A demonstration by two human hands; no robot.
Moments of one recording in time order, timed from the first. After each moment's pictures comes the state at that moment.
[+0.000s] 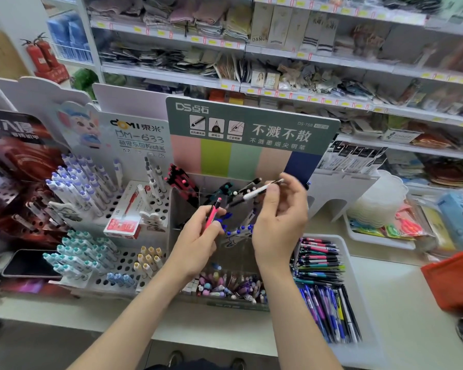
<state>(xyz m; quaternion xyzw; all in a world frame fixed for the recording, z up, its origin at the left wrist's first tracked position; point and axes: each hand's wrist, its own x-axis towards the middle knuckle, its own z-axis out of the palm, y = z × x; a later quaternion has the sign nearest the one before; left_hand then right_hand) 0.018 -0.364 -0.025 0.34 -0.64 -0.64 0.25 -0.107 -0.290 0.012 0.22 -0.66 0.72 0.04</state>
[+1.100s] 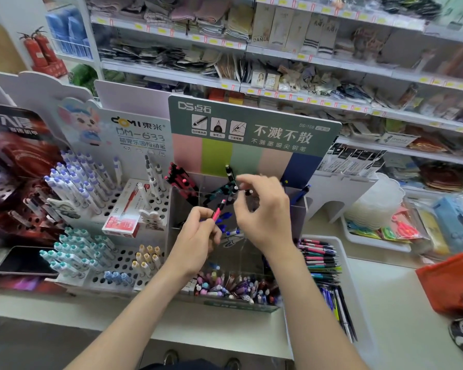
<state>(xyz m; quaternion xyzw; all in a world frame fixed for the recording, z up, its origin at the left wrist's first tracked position) 0.016 -0.366 -0.027 0.36 -0.62 -0.65 0.24 -0.139 -0.302 0.007 0.52 -0.73 0.43 0.10</state>
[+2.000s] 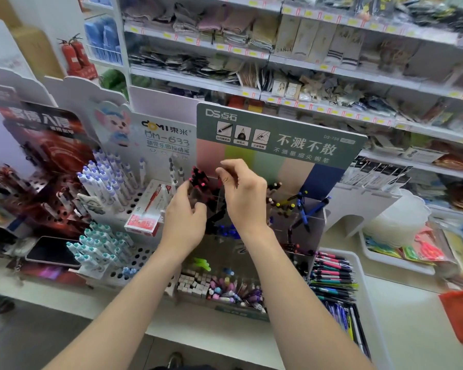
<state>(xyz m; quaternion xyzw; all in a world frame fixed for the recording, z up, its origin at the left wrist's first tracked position) 0.033 -0.418 -0.009 0.49 -0.69 -0.42 0.33 -0.107 -0.387 0.008 0.53 -0.67 0.52 0.08</state>
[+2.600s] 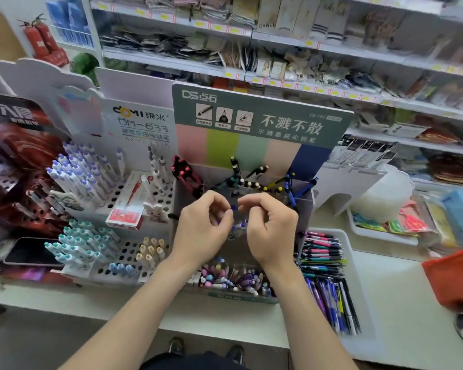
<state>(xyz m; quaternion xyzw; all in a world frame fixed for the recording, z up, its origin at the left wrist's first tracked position) 0.010 -0.371 -0.021 0.35 -0.77 -0.41 0.33 -0.108 -0.278 -0.003 0.44 -0.71 0.54 0.00</state>
